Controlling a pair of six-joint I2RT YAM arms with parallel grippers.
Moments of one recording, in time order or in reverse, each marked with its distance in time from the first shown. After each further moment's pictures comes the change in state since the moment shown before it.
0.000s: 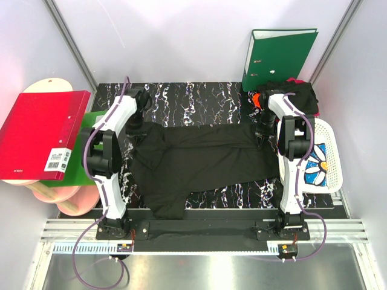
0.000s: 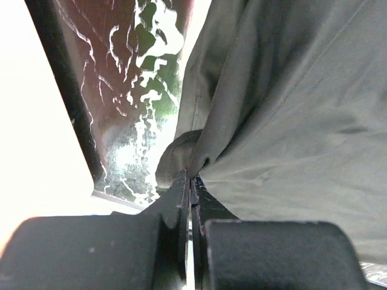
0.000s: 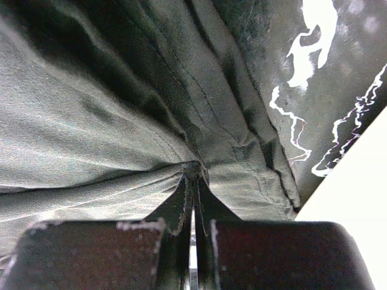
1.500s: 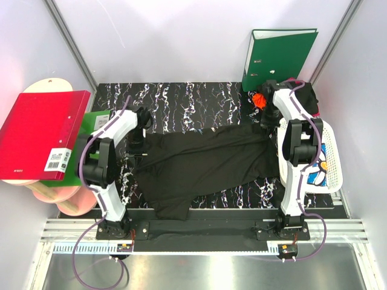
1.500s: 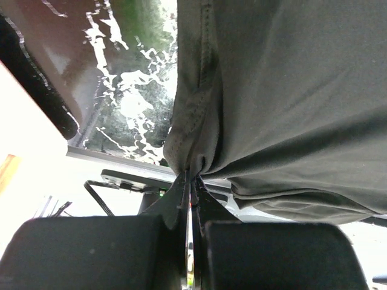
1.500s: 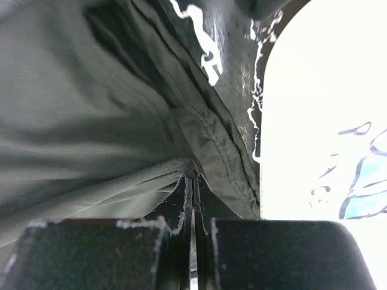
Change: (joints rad) left arm -0.033 -0.170 -0.354 -0.008 0.120 0.021; right arm 0.002 -0.142 -0.012 0.079 0.193 0.022
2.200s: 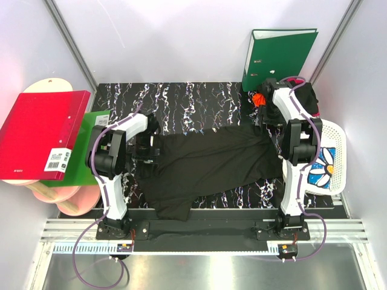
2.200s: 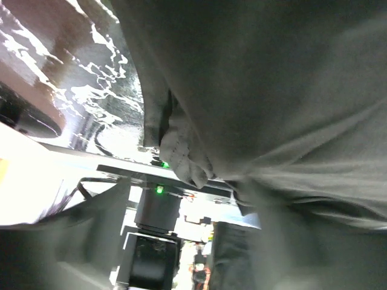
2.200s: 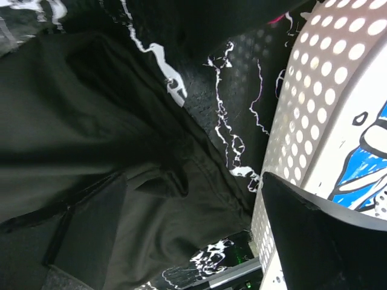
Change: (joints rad) left arm -0.055 0.157 -0.026 0.003 0.034 0.019; right arm 0.003 0.016 0.043 0.006 0.129 0.004
